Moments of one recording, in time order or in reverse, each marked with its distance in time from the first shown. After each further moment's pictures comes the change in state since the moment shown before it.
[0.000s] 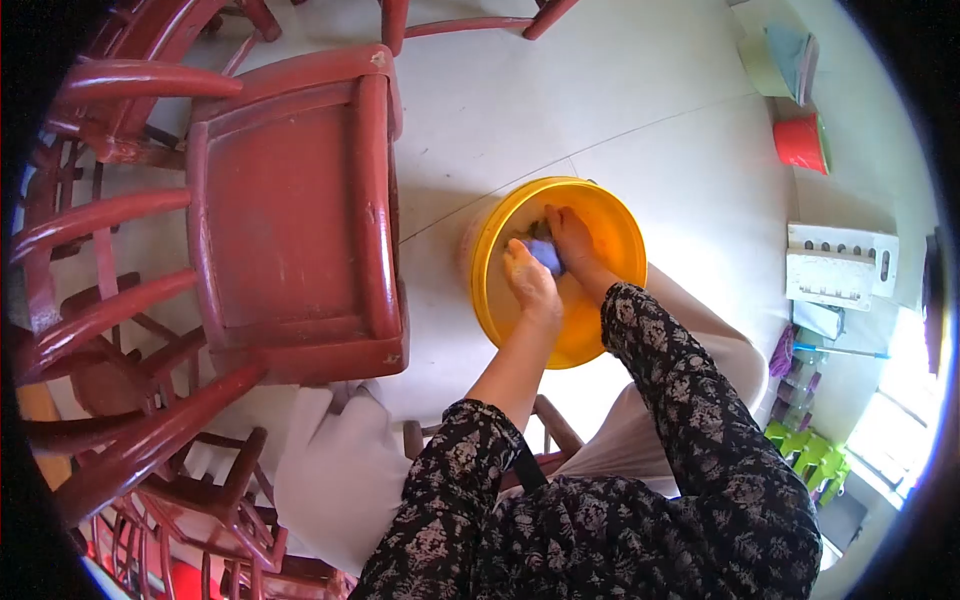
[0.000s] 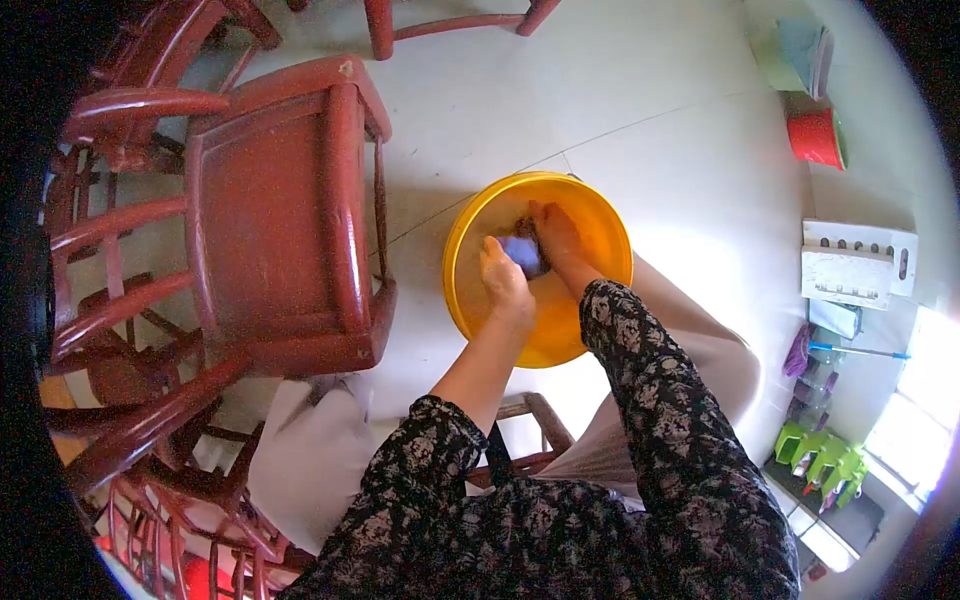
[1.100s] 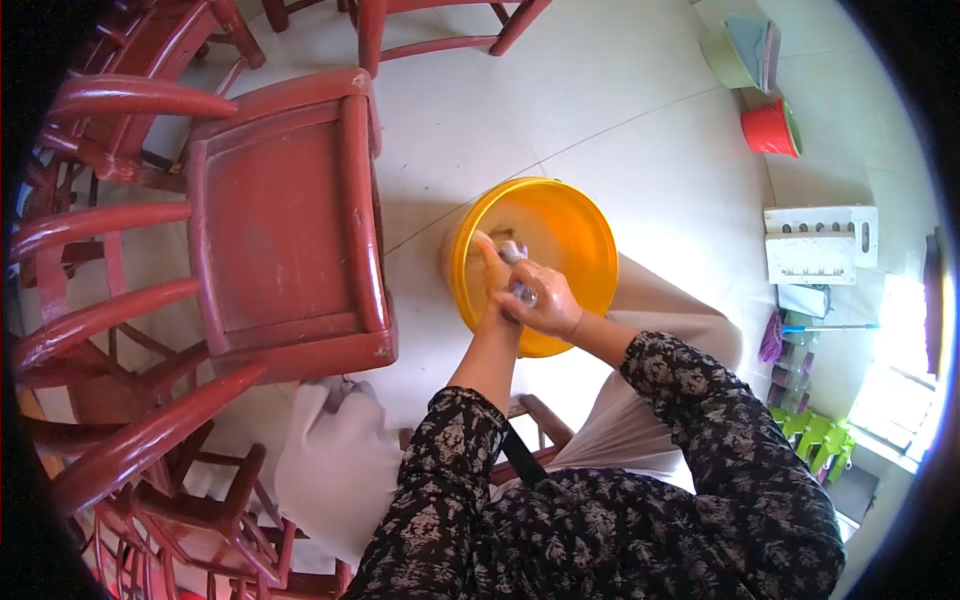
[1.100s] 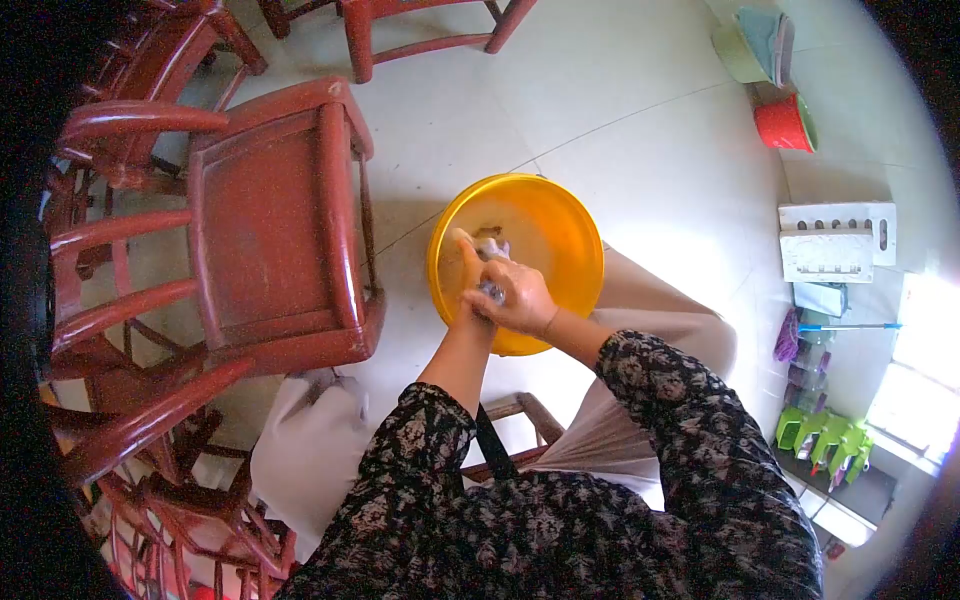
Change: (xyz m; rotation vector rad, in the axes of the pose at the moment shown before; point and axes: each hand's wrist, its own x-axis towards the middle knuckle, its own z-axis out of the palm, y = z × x) left_hand 0.033 -0.005 -0.033 -0.121 -0.461 -0.270; right_hand -0.120 -0.048 -0.040 0.111 0.056 -0.636
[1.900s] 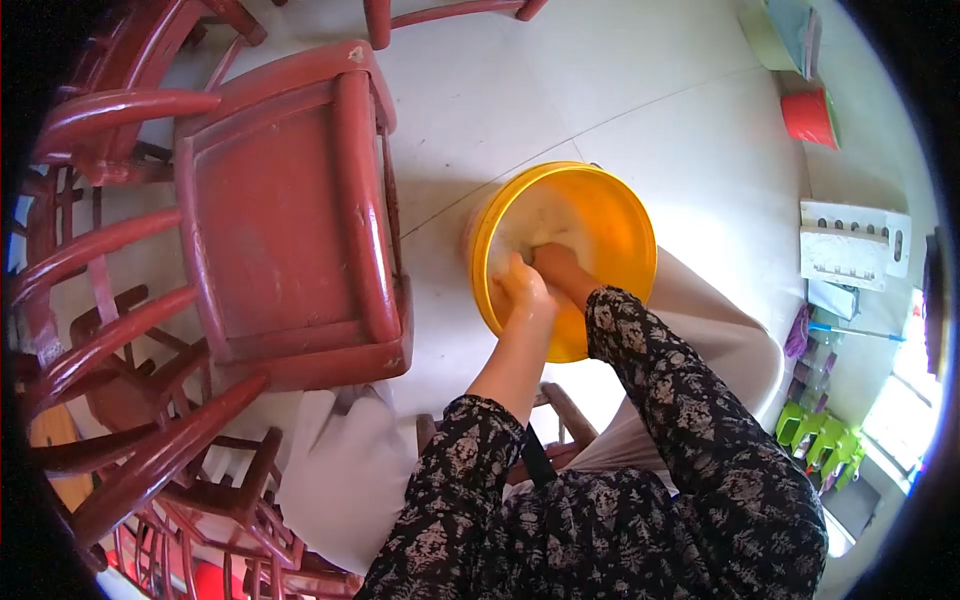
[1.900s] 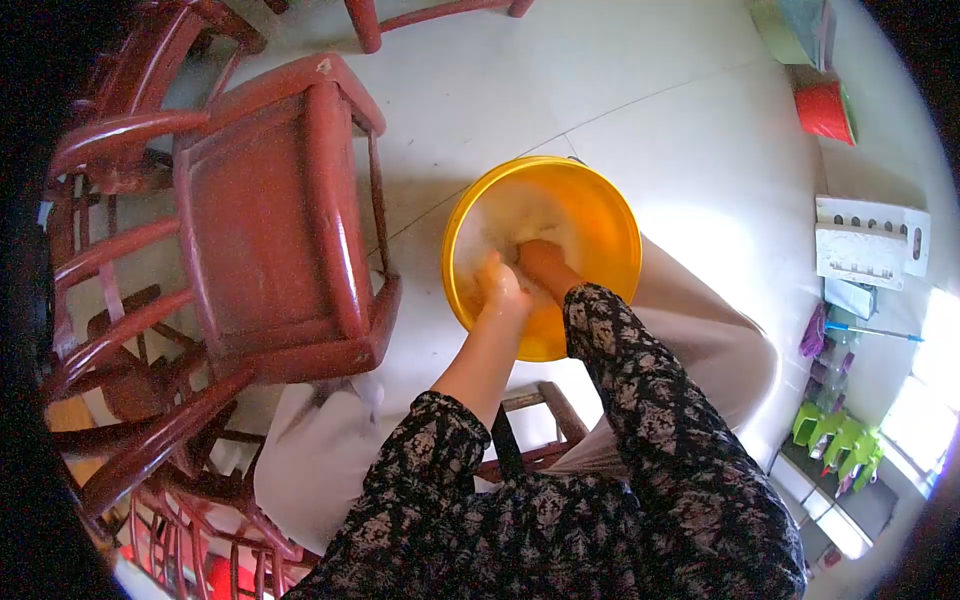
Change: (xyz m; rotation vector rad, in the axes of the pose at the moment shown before) left_hand 0.023 -0.035 -0.047 0.299 0.764 0.140; right_hand 0.035 0.129 0.089 -0.394 -0.602 0.507
